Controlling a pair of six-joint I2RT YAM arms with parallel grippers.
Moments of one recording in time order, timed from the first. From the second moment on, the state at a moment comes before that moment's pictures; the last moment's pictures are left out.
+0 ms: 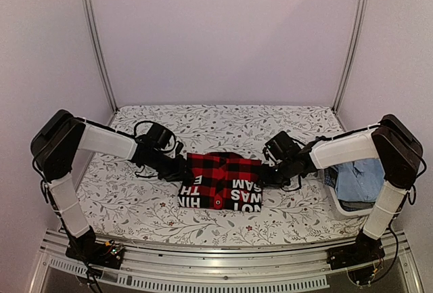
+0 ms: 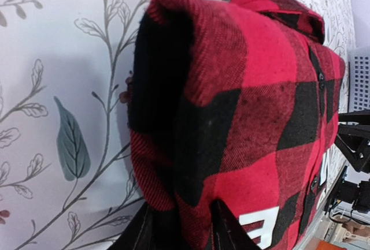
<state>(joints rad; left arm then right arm) -0.56 1.83 0.94 -0.13 0.36 -0.62 0.74 1.77 0.94 -0.21 -0.06 0.66</state>
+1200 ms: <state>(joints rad) -0.53 1.66 0.99 -0.43 0.32 -0.54 0.77 1.79 1.00 -0.21 -0.12 0.65</state>
